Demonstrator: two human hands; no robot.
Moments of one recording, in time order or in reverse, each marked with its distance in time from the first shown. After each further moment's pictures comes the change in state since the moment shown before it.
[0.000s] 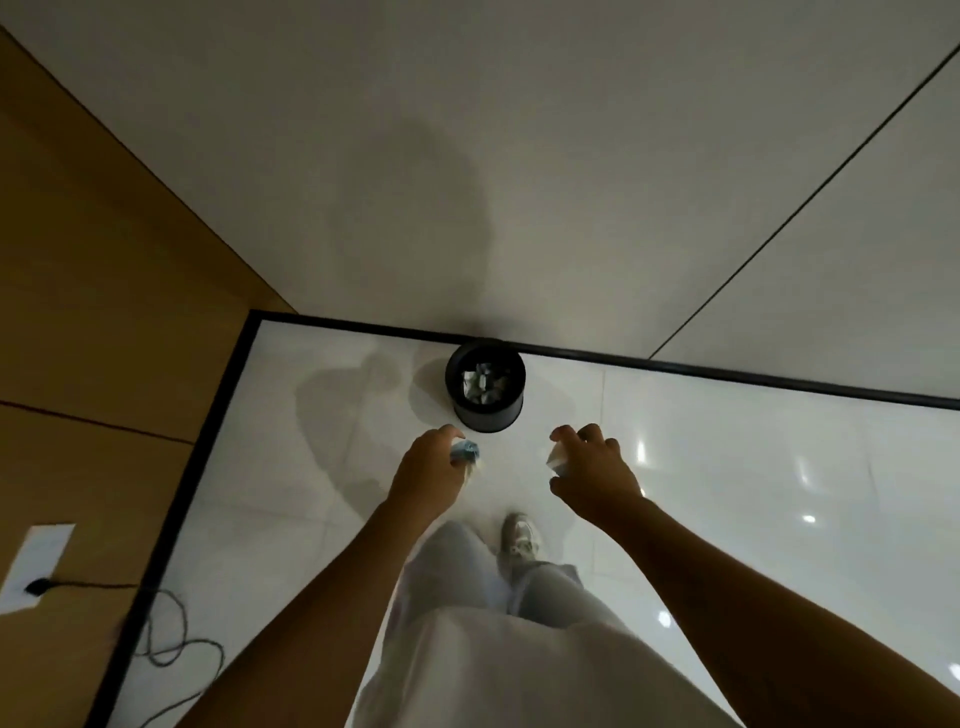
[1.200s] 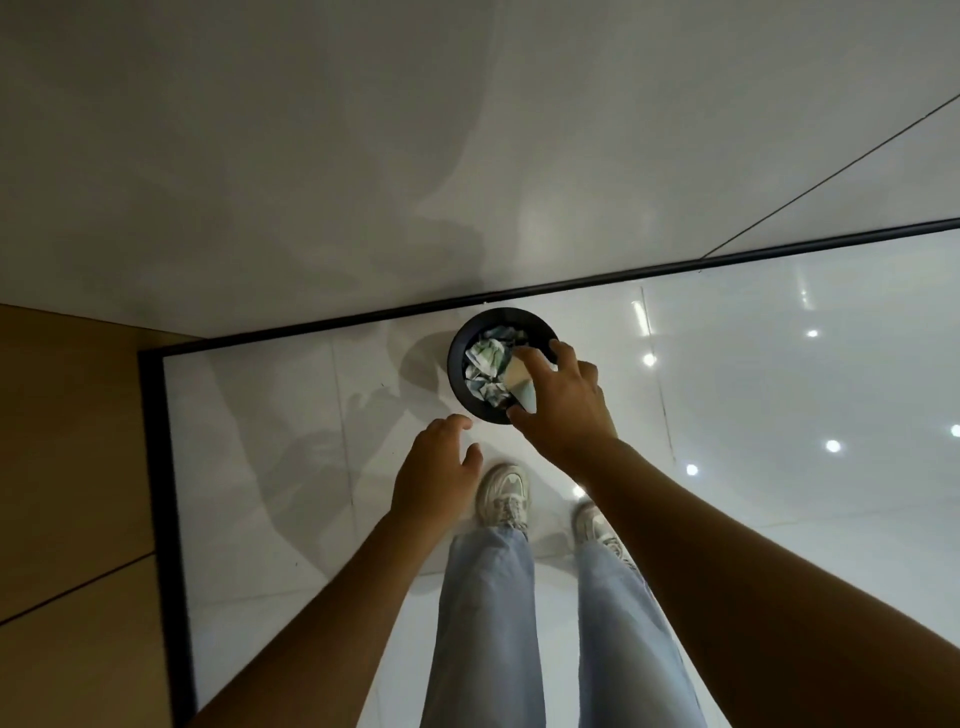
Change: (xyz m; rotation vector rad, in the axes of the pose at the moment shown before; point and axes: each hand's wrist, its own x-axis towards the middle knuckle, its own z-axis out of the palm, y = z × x) left_hand 0.302 -0.117 0.043 0.159 -0.255 0.084; right_hand 0.321 -0.076 0.080 0.205 0.080 0.221
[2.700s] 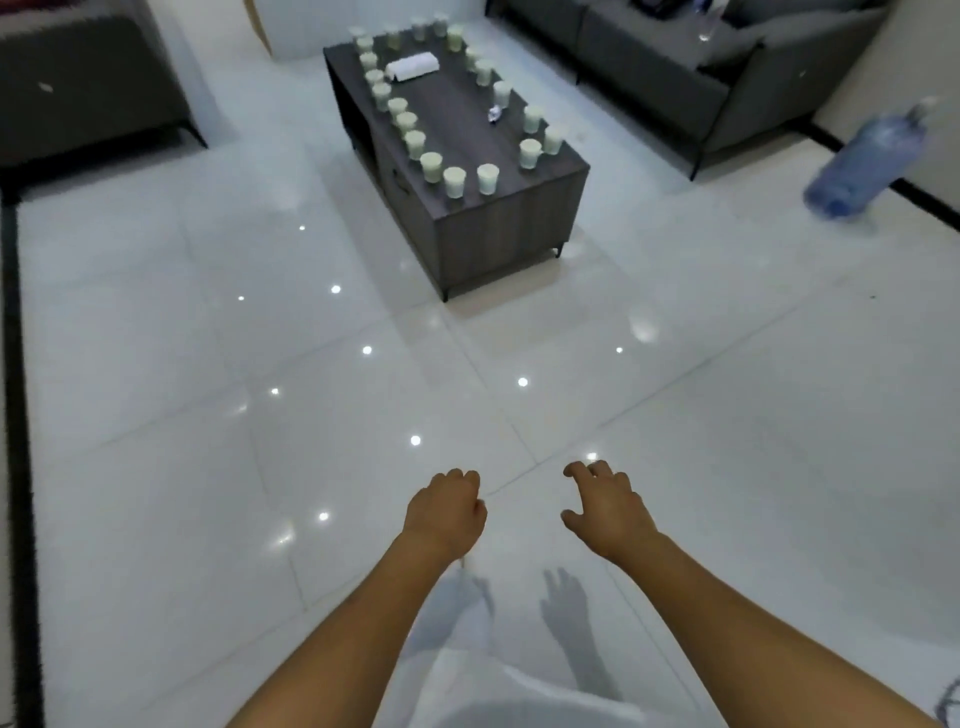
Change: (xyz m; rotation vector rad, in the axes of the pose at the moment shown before) left_hand -0.721 0.232 0.392 1.323 -0.800 1.745; right_hand -0.918 0.265 0.230 0.910 0.650 1.513
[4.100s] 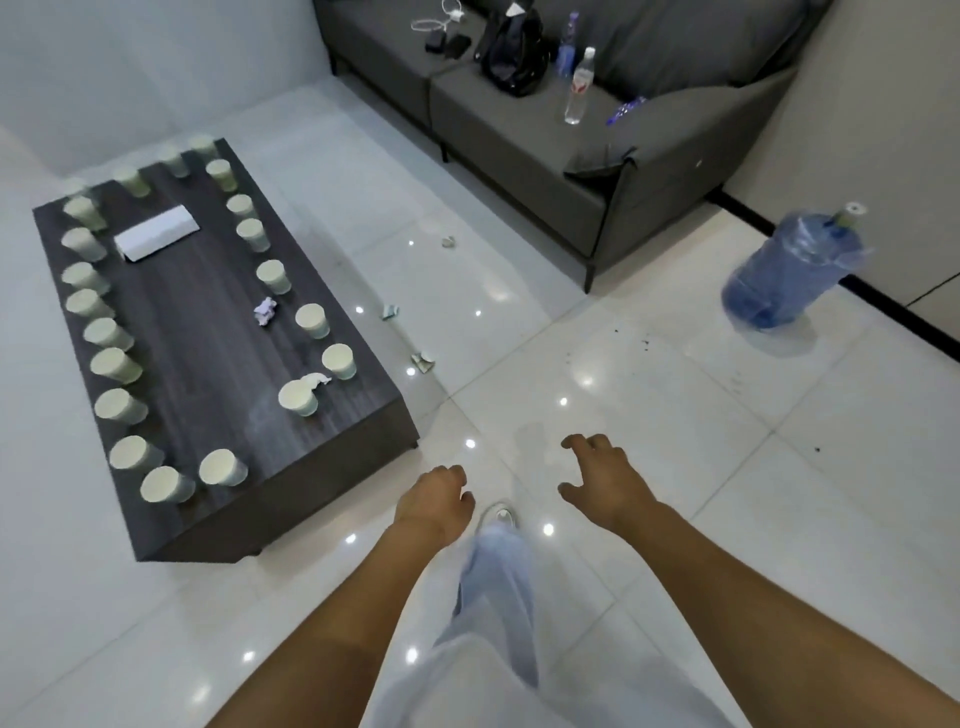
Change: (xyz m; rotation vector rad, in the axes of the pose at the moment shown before) left_hand 0.860 0.473 -0.293 -0.024 -0.084 -0.008; right_hand 0.707 0.449 -0.572 0.171 0.054 0.089
